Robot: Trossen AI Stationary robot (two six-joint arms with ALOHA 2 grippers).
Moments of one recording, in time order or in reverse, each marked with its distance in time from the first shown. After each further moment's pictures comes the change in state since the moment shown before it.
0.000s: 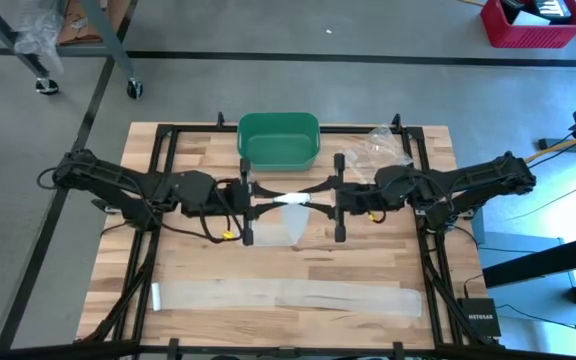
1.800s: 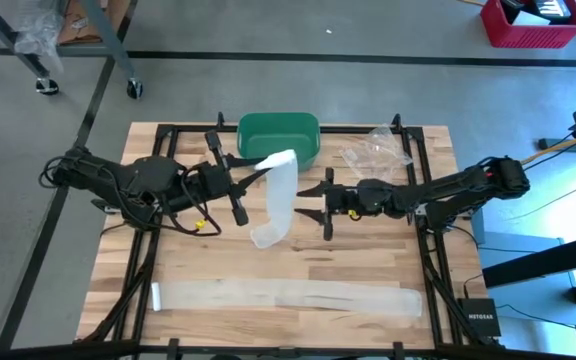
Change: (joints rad) left arm -0.062 -0.009 0.216 -0.015 -0.346 0.284; right arm -0.150 0.087 -0.532 0.648 -0.105 0.232
